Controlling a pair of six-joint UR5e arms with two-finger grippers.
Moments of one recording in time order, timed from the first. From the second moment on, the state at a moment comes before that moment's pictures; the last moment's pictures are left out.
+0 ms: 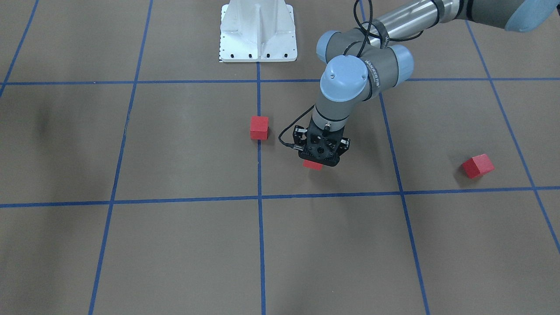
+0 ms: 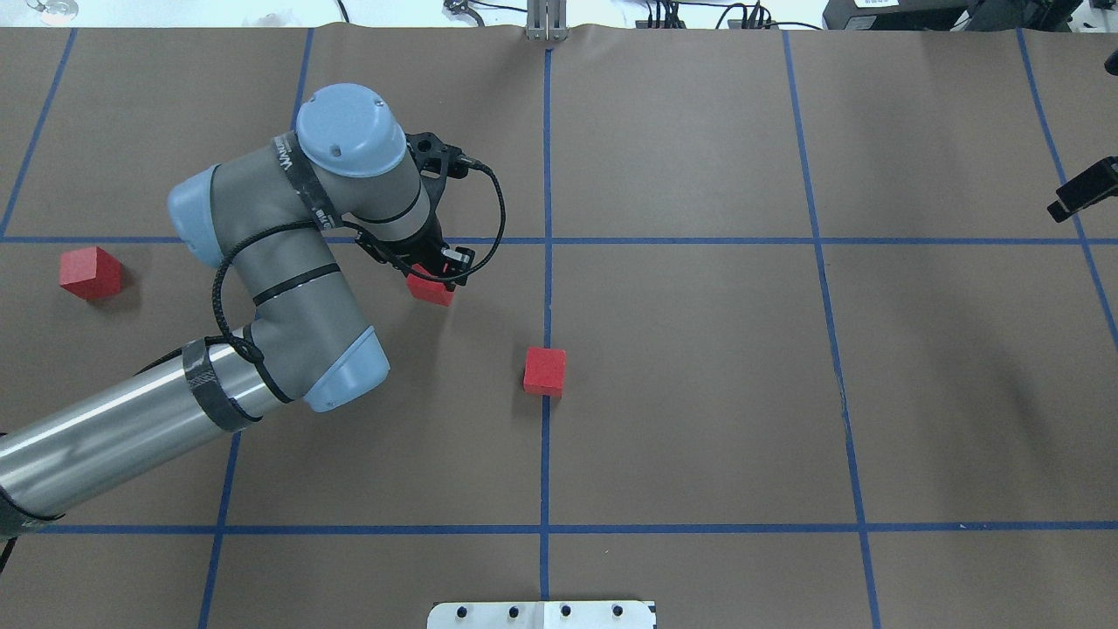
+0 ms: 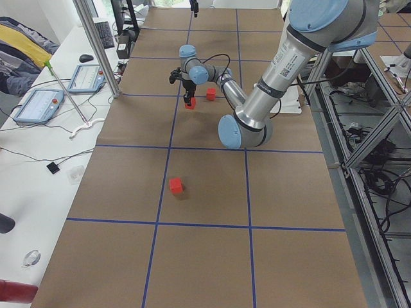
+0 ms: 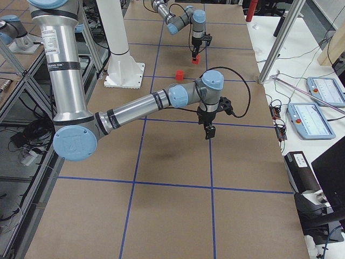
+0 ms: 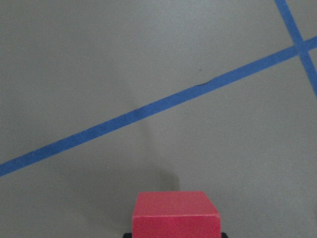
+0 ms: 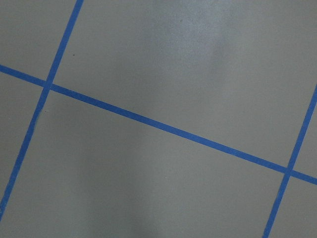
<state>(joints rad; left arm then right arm) -0.65 -2.33 -1.52 -1.58 -2.01 -0.89 1.29 -1.45 1.85 -1.70 2.25 0.06</state>
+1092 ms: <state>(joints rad) -0.53 -2.52 -1.35 -1.59 -1.89 -1.08 1.29 -1.44 1.86 -1.70 2.25 0.06</state>
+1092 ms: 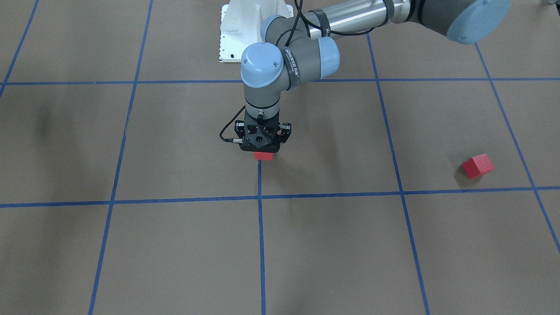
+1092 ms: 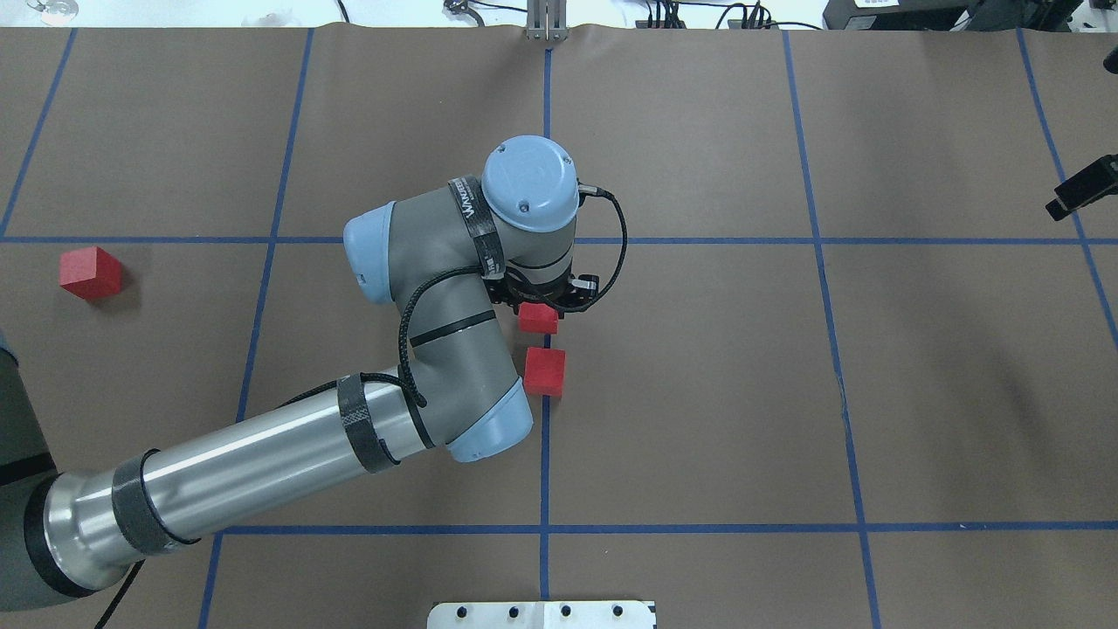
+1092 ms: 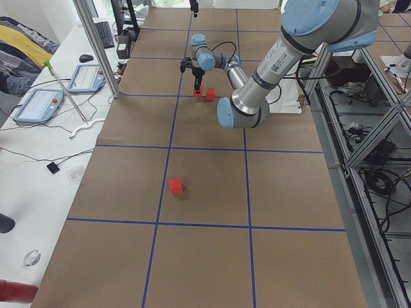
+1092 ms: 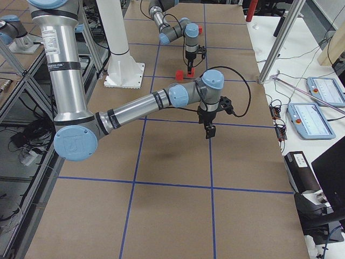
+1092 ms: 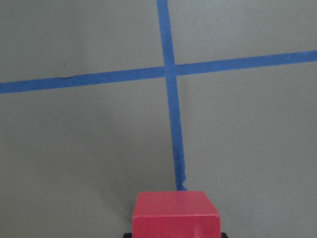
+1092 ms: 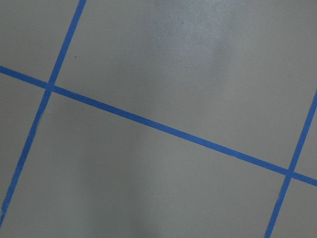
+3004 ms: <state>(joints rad) -0.48 -2.52 -1.35 -1.59 -1.89 -1.09 1.29 -1.44 1.85 -1.70 2.25 0.06</state>
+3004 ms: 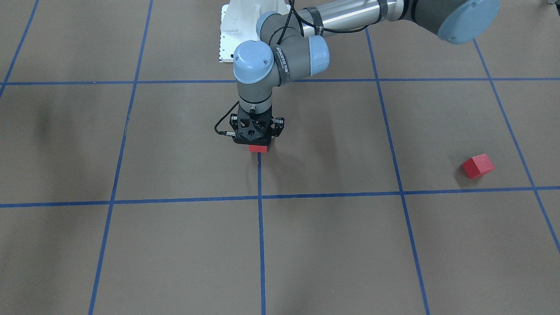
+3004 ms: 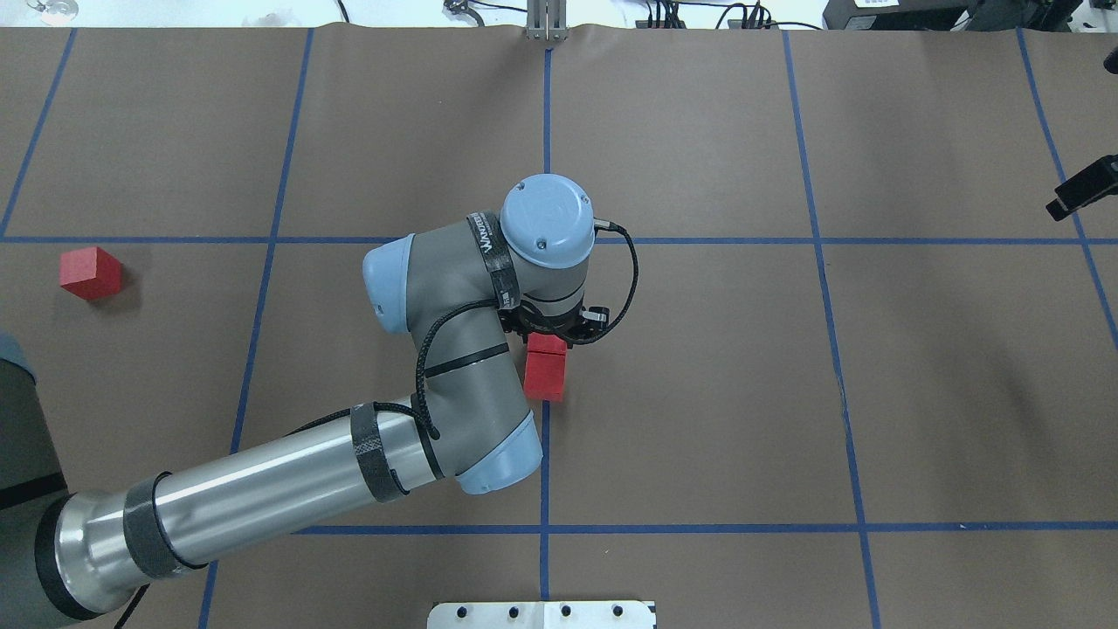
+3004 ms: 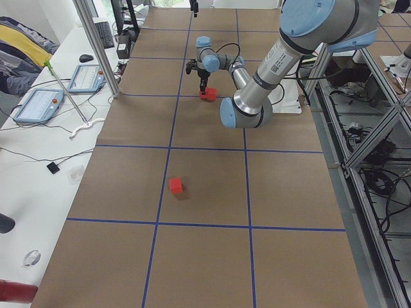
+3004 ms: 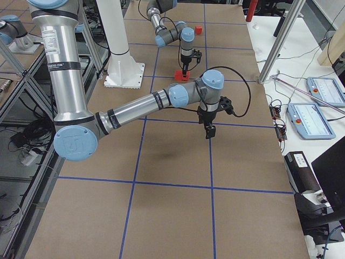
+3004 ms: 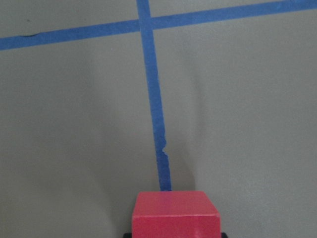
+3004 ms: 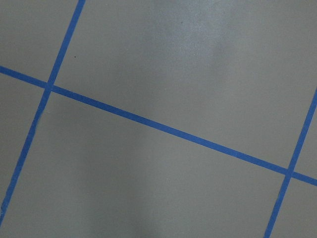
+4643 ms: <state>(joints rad) -0.47 -2.52 -1.34 -1.59 -1.87 -1.08 1.29 -1.44 1.85 -1.70 2.25 0.06</state>
